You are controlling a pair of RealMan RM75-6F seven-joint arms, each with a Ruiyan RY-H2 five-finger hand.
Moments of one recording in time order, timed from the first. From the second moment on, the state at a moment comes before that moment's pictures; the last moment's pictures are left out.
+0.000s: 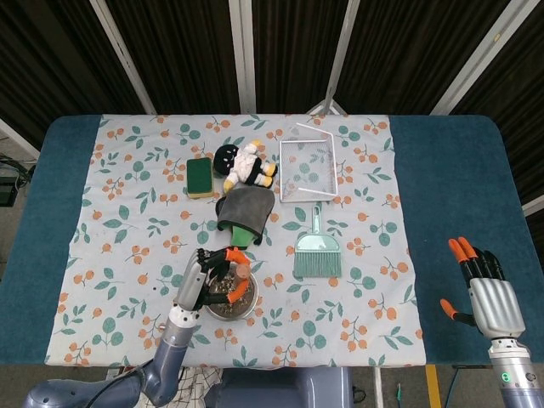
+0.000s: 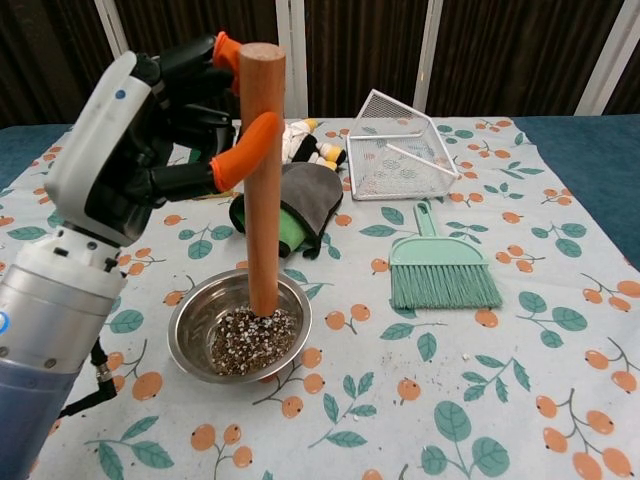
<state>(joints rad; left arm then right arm) -0.58 -2.12 -0.15 -1.01 1.73 1.71 -0.63 0.12 -1.13 0.05 -1.65 -1.45 1.38 -0.05</state>
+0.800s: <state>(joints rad) -0.48 -2.13 -0.05 -0.89 1.71 1.75 -0.71 0.12 -1.13 0.05 -1.66 -1.45 1.38 -0.04</state>
